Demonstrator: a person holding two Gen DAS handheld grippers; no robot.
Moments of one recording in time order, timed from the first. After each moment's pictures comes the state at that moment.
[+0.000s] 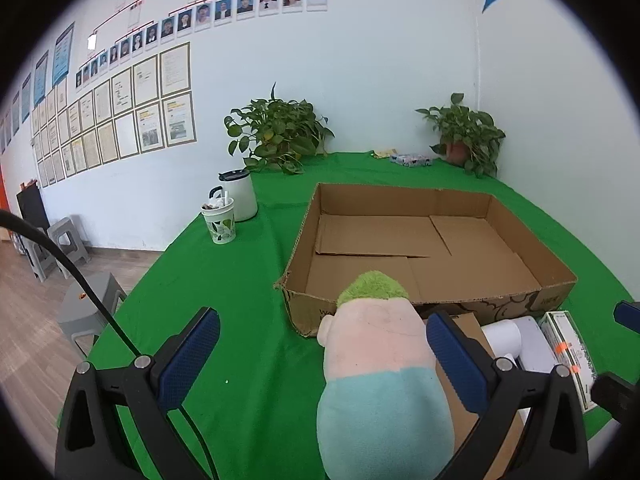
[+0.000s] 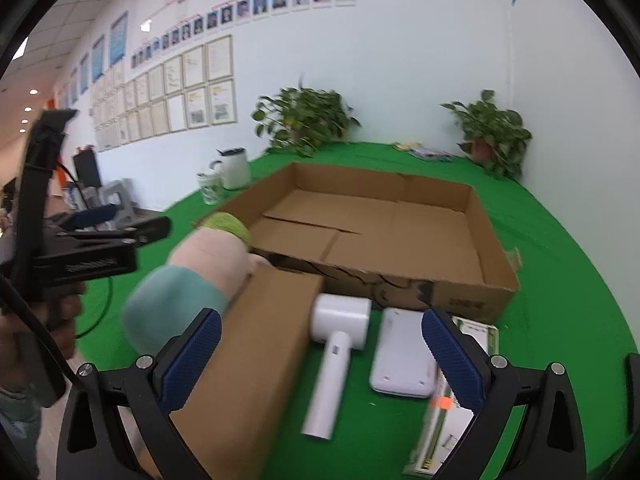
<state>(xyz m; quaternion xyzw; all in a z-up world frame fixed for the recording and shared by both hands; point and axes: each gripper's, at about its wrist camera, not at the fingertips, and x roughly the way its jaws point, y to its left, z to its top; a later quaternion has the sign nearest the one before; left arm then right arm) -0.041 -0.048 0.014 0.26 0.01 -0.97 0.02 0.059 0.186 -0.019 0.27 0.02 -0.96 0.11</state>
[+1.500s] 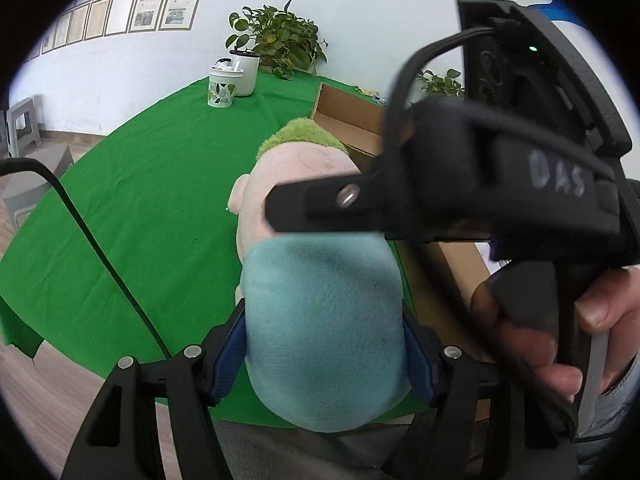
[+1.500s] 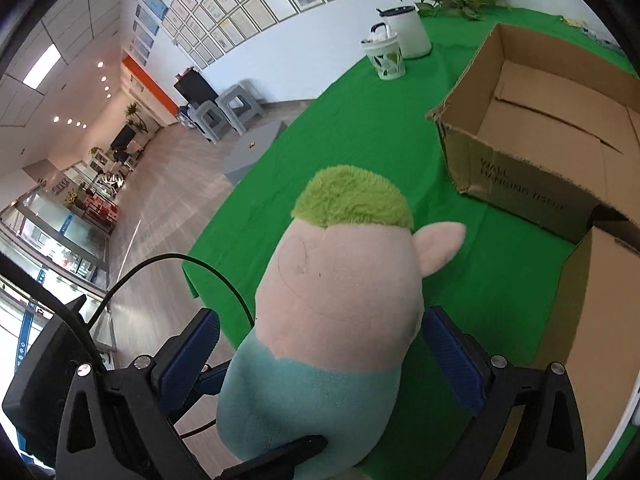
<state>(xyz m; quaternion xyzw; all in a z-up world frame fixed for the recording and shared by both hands) 0.032 -0.117 -0.058 0.38 0.15 -0.91 -0.09 -0.072 -0.046 -0.081 0.52 -0.05 -0.78 0.33</state>
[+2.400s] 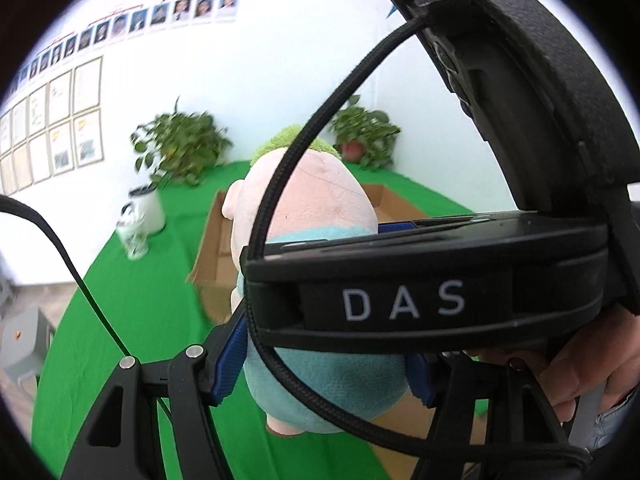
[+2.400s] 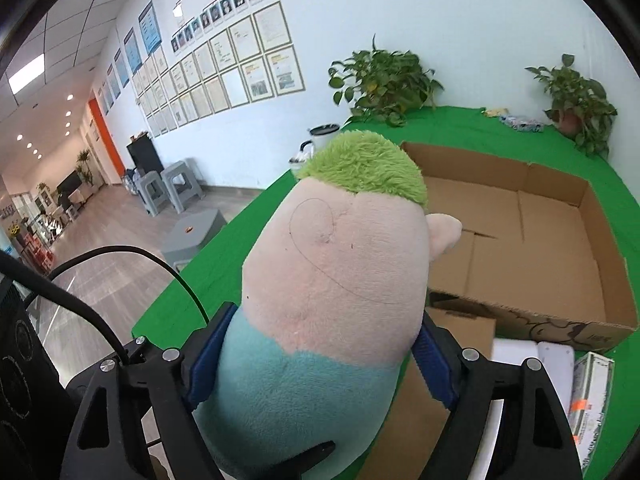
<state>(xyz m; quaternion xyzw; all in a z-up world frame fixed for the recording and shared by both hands) 0.005 -0.020 0.035 0.24 -0.03 -0.95 -0.21 -0.040 0.050 0.019 0.36 -0.03 -0.91 0.20</state>
